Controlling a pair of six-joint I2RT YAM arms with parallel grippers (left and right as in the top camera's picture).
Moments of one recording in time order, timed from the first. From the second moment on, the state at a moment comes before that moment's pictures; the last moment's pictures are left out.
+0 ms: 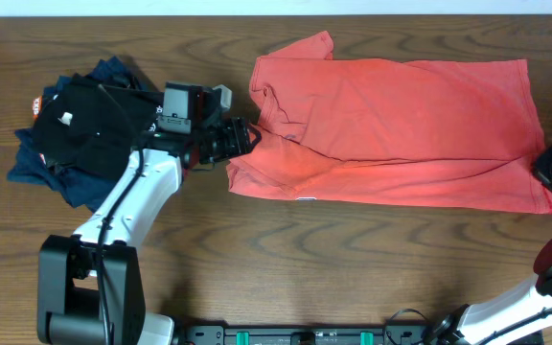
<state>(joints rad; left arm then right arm) -0.18 1.63 1.04 -0.38 0.54 -0.43 -0.65 1.90 1.33 -0.77 -0.02 0.22</state>
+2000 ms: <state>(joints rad) -0.66 1.83 1.04 -0.40 0.04 -0.17 -0.65 1.90 1.14 -0.62 0.00 0.22</state>
